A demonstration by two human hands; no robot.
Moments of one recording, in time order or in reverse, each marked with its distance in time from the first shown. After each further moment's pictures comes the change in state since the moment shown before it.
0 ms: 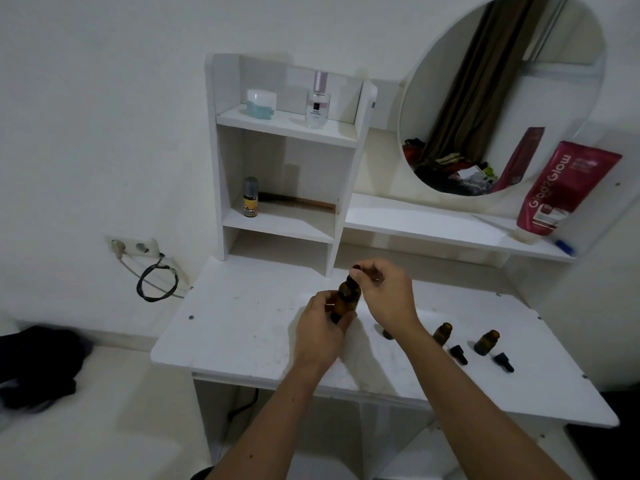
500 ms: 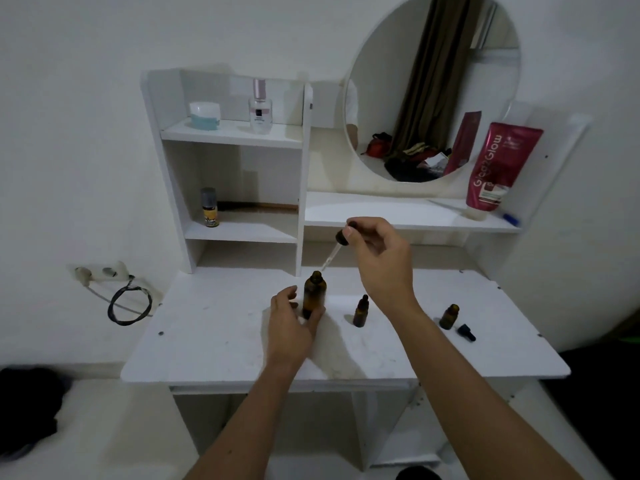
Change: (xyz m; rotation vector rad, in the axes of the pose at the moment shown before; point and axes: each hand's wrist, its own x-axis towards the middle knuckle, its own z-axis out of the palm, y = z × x) left_hand -0.008 0.009 -0.003 0.047 0.028 -0.019; right_hand -0.016 -0.043 -0.061 0.382 0.206 -0.149
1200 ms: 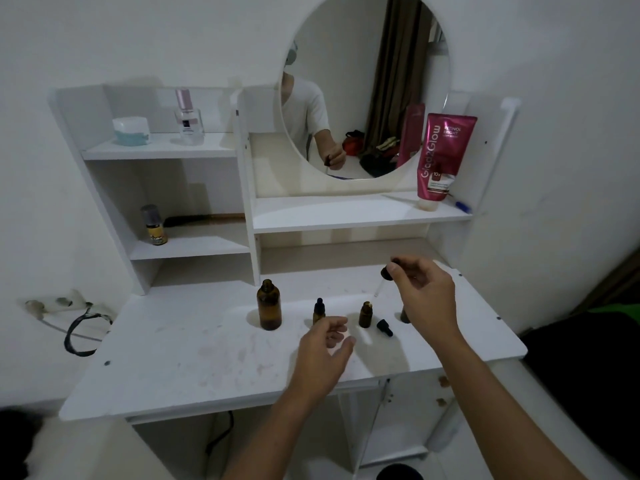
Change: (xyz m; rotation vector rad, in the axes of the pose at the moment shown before) left_hand -0.065 0.045 0.081 -0.114 -0.348 0.200; right_hand -0.020 0.058 -0.147 -0.197 0.179 0.181
